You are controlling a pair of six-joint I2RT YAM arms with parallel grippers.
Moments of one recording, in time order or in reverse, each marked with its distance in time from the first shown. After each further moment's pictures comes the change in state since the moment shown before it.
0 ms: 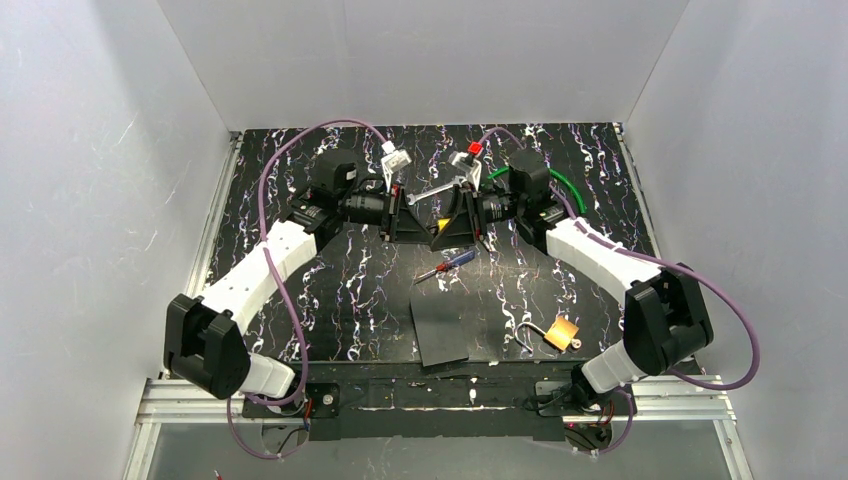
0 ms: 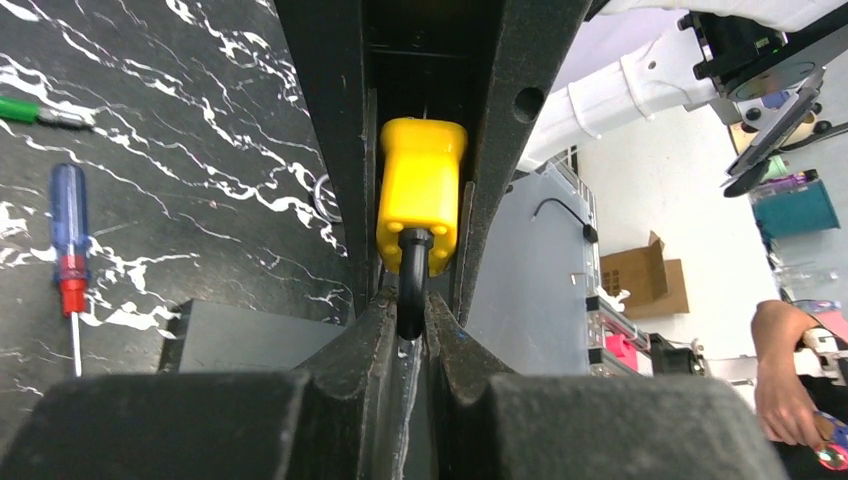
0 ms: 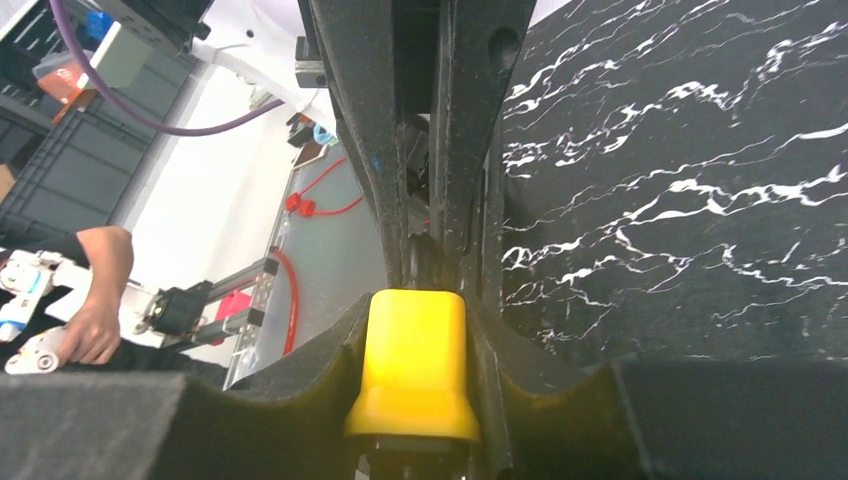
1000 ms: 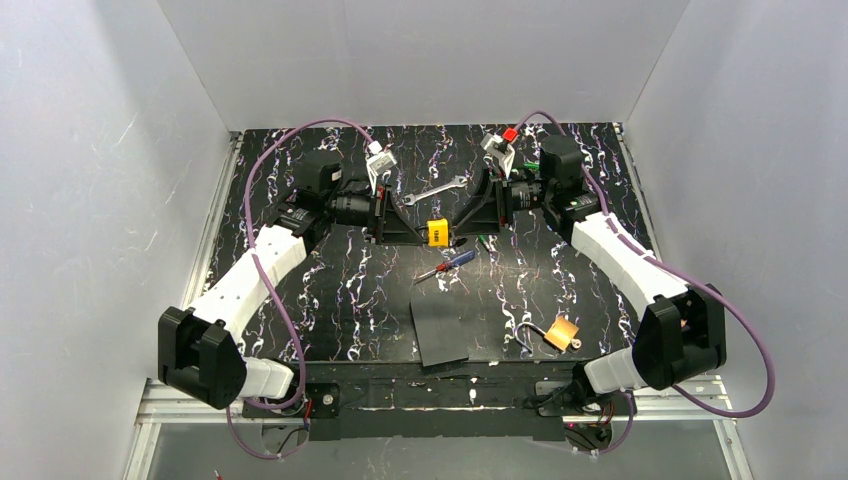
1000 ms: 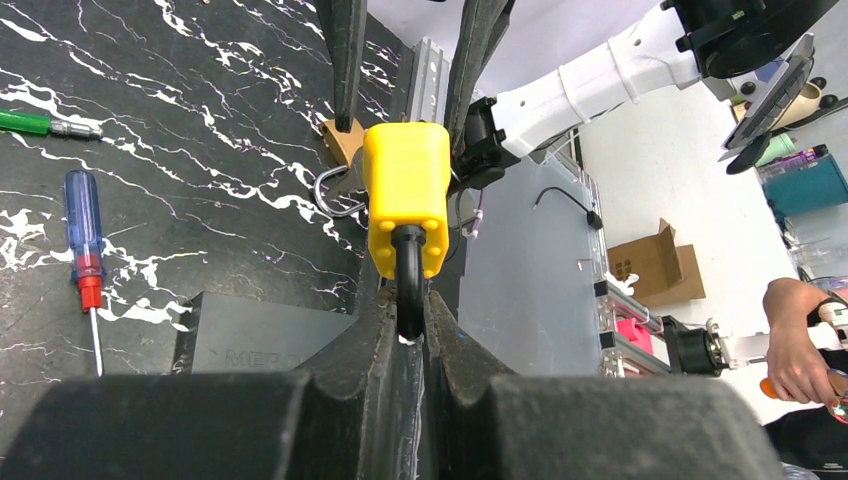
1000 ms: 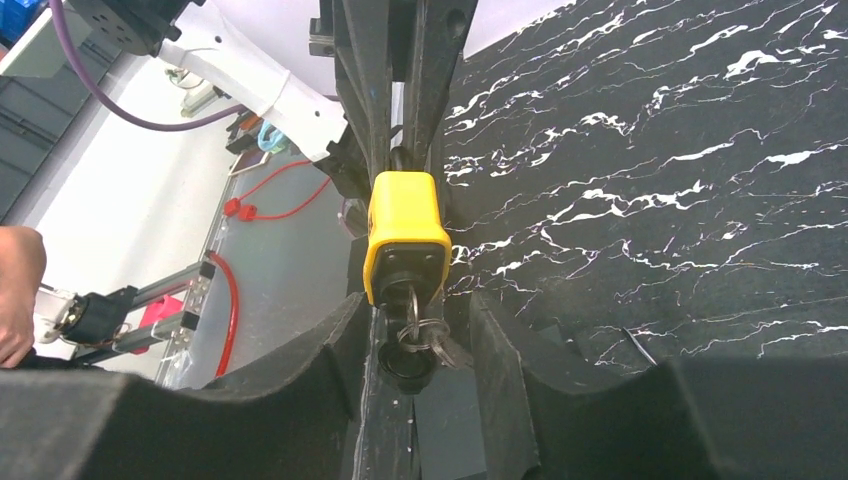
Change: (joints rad) left arm 0.066 -0.056 -0.034 -0.005 0.085 0.067; right arm -0.144 -0.089 0.064 -0.231 -0.024 -0.235
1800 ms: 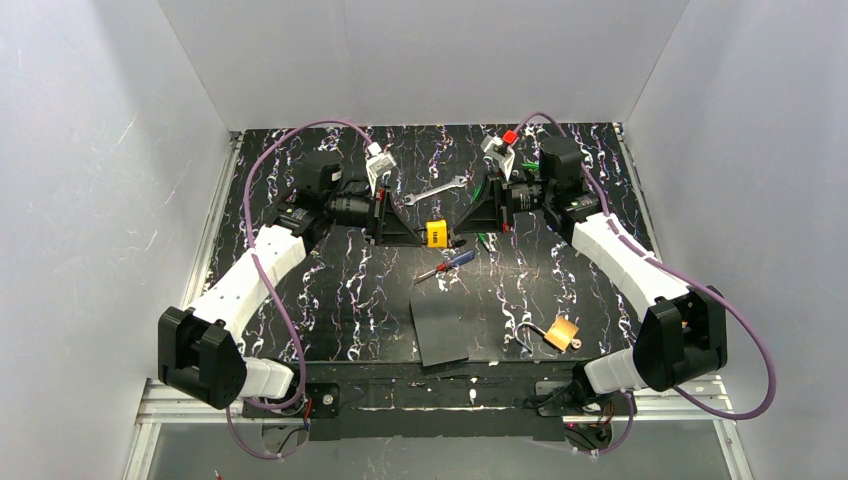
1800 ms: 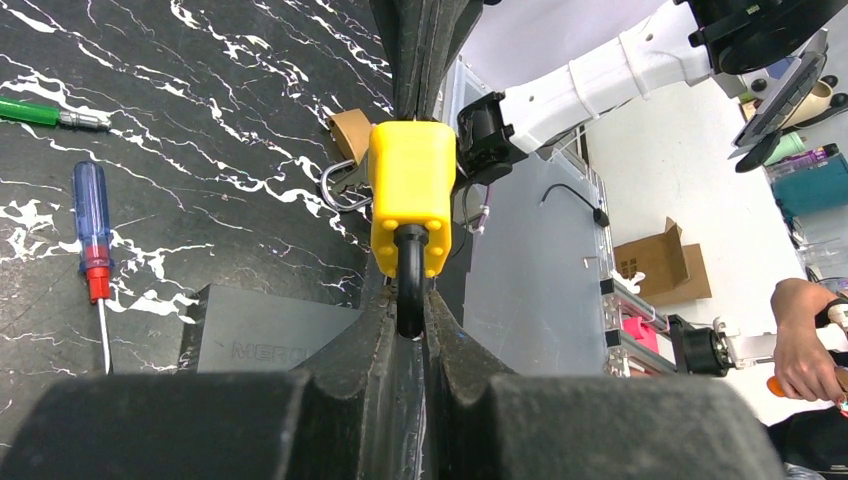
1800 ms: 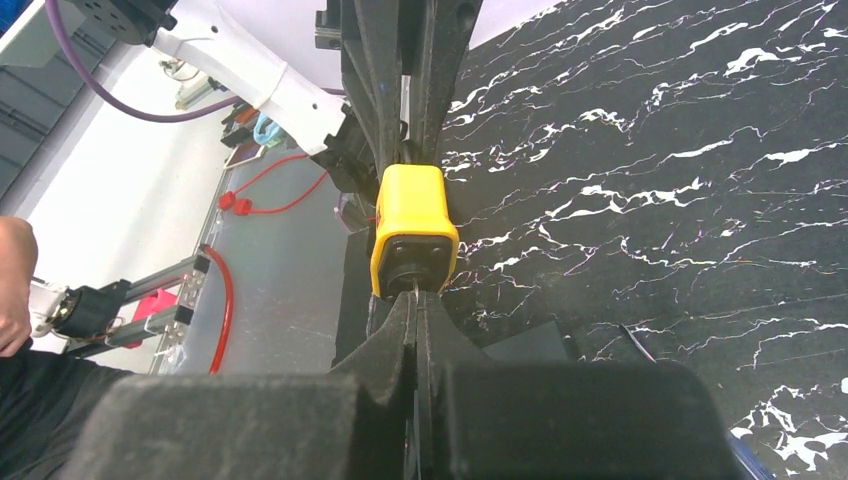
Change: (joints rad) left arm 0.007 0.000 0.000 -0.035 -0.006 0.035; right arm -0.001 -0.008 0.000 -0.043 0.001 -0.048
